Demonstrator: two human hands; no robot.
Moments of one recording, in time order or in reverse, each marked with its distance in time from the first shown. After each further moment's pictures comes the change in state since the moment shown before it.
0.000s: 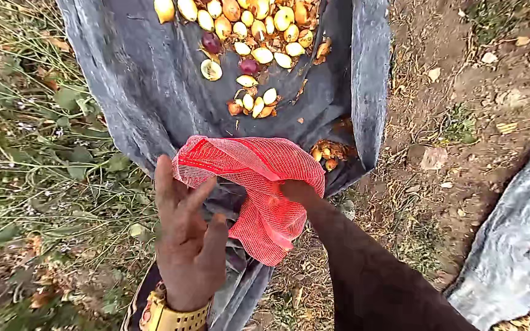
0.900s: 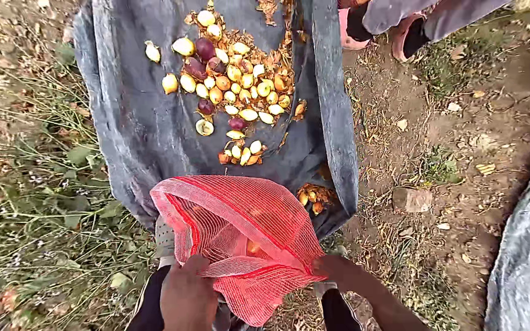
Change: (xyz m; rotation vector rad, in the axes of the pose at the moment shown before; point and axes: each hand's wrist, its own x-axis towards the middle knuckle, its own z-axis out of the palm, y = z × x) left_hand 0.018 0.015 0.061 -0.367 0.620 -0.902; right_hand -0.137 0.122 -0.062 0.402 -0.286 0.059
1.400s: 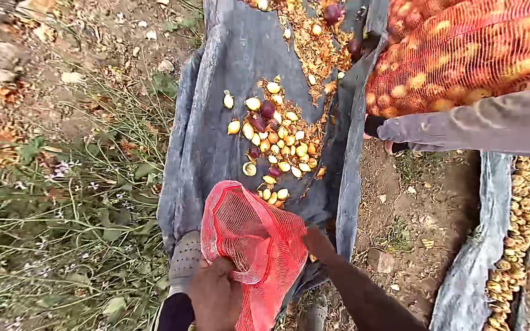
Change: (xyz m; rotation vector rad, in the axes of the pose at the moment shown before) left_hand 0.065 0.148 -0.029 -0.516 -0.172 -0.056; right_hand 0.056 -0.258 -0.061 -0.475 0.474 0.183
